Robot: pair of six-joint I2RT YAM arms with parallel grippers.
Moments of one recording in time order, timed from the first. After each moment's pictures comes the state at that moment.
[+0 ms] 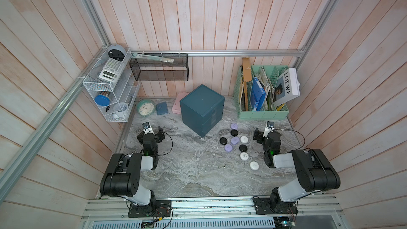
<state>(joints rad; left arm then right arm) 0.00 1.52 0.36 0.90 -0.28 -0.10 0.08 1.55 0.33 0.90 0.24 0.02</state>
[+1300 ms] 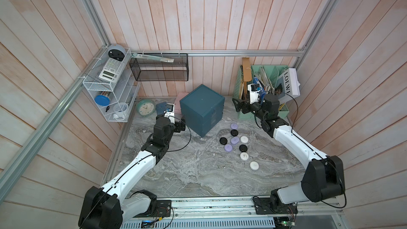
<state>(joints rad) -0.40 1.17 0.76 0.15 -0.24 -0.04 0.27 1.50 1.16 0.15 -0.31 0.09</state>
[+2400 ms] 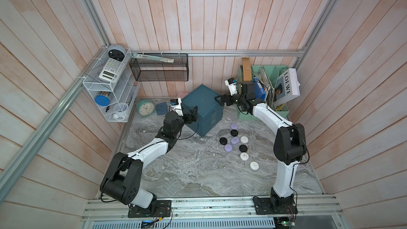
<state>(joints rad) -0.40 1.52 0.85 0.56 0.03 -0.41 0.33 2.01 1.71 -0.17 -0.54 0.09</state>
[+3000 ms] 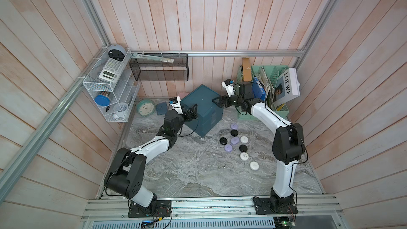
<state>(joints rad) -0.37 1.57 0.87 0.62 0.05 -0.48 0.35 2.00 1.70 -0.21 -0.60 0.11</state>
